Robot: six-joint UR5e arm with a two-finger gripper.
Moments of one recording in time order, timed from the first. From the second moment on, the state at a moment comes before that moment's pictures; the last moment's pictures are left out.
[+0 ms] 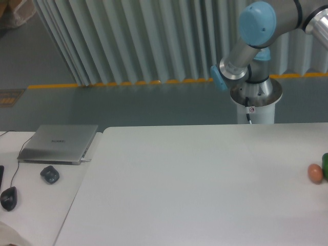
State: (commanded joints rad) arm 2.69 -2.22 -1.29 -0.92 1.74 1.20
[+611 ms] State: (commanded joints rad) arm 2.69 -2.24 -1.29 -0.92 1.74 1.20
